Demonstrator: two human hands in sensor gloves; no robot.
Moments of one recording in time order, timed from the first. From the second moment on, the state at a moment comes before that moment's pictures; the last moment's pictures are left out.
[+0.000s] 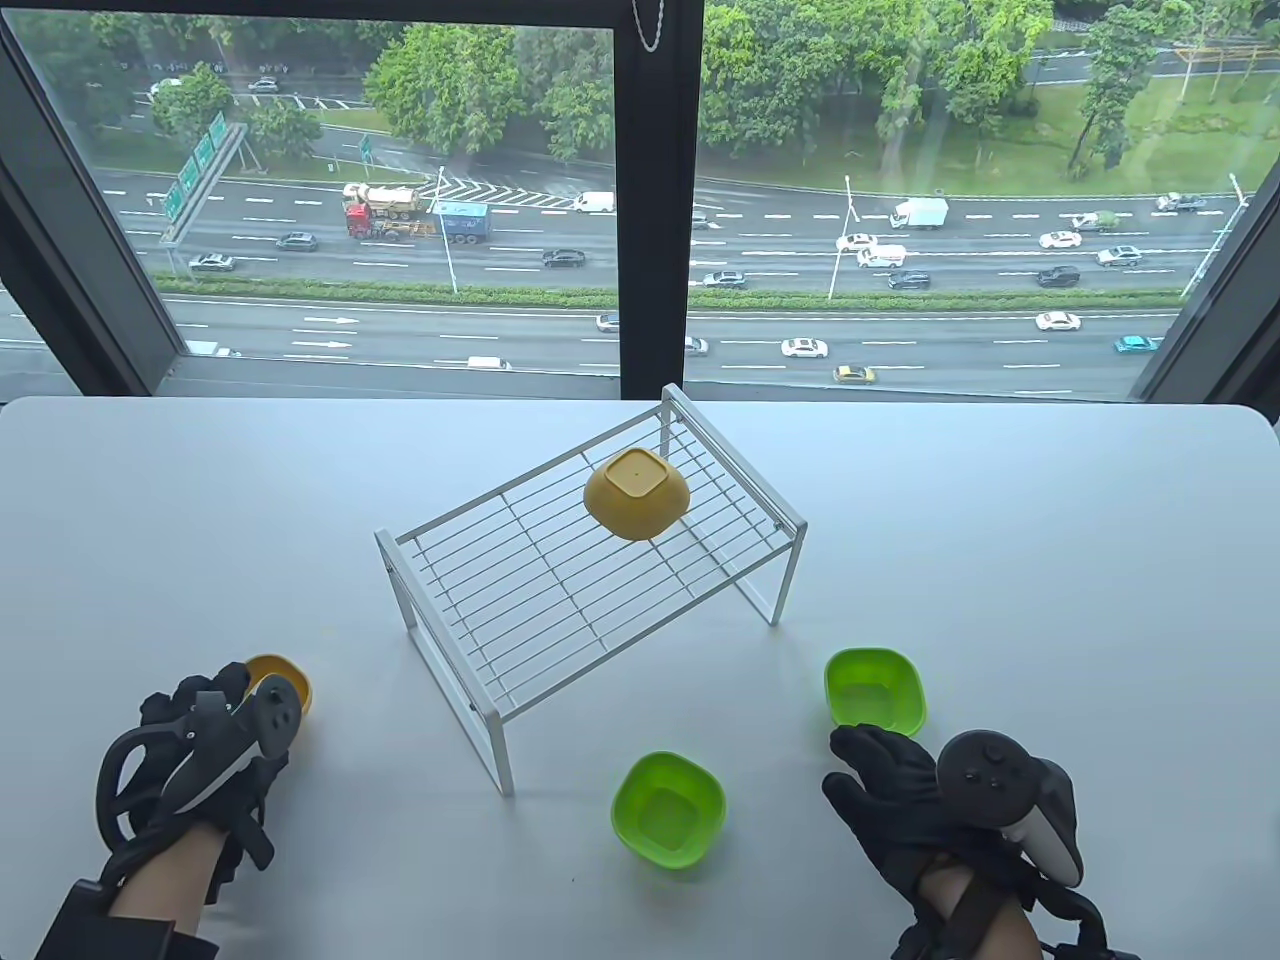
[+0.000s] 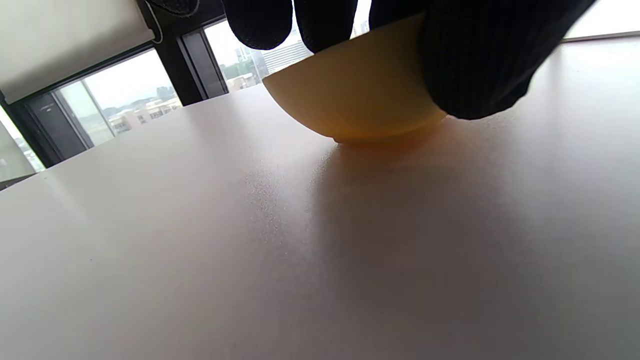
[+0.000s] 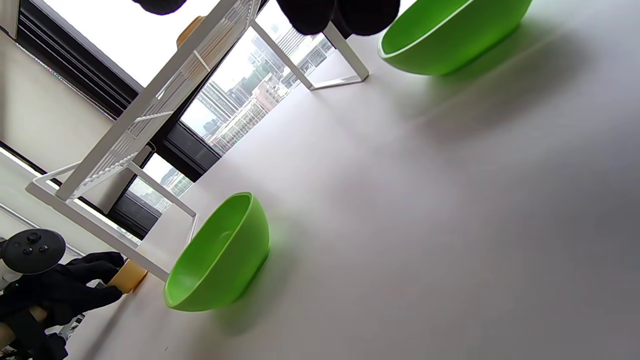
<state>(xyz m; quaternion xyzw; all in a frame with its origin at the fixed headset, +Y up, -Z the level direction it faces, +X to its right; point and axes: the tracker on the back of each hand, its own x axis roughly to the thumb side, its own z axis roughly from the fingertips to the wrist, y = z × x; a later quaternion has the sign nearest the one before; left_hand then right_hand) -0.378 -0.736 -0.305 -0.07 0.09 -0.14 0.98 0.228 -0.730 -0.249 0.08 0.14 0.90 0.39</state>
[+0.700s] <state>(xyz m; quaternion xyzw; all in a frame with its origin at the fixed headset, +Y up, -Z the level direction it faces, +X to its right) -0.348 -0.715 -0.289 0.02 0.00 -0.12 0.99 0.231 -0.730 -0.251 0.08 0.13 0.90 0.40</state>
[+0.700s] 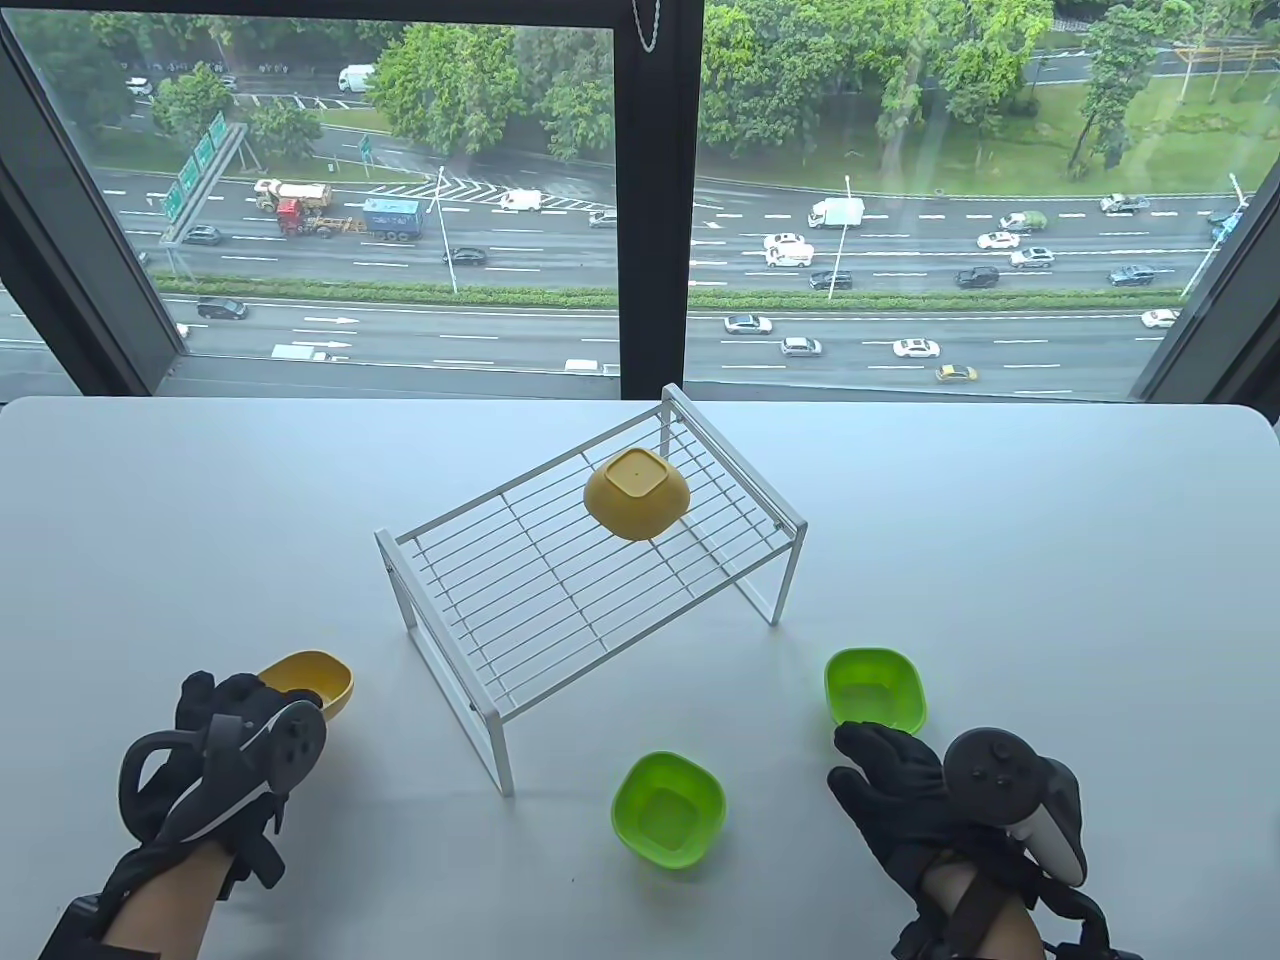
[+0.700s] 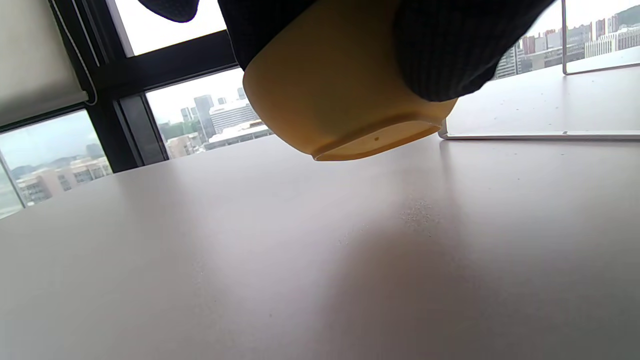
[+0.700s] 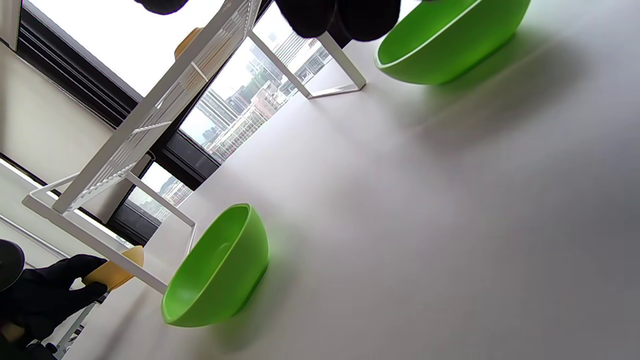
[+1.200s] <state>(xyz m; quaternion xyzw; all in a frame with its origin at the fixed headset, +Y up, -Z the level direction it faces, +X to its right) -0.346 -0.700 -0.282 0.06 -0.03 -0.08 0.99 0.236 -0.733 -0.253 0.07 0.13 0.90 0.41</state>
